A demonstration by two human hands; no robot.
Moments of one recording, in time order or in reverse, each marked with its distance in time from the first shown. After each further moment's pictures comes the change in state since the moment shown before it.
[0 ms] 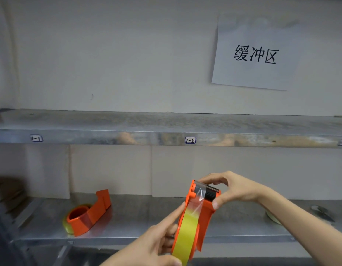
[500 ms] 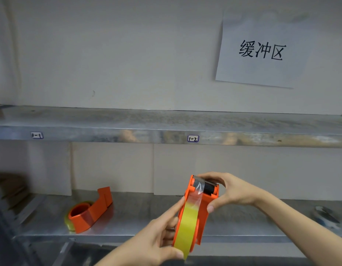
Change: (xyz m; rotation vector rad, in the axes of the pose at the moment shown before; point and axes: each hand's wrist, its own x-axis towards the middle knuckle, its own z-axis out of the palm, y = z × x) left_hand 0.010 -0.014 -0.009 0.153 0.096 0.005; right_hand 0.008 0.007 0.013 0.073 0.070 0.020
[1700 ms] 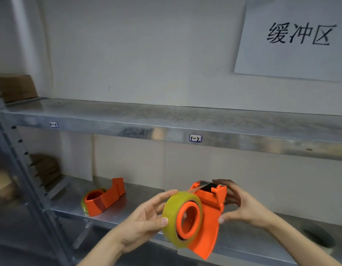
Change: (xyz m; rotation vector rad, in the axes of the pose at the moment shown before) left_hand 0.026 -0.044 -0.013 -0.561 0.257 0.014; right_hand 0.023 0.107 0.008 0.296 0.035 -0.098
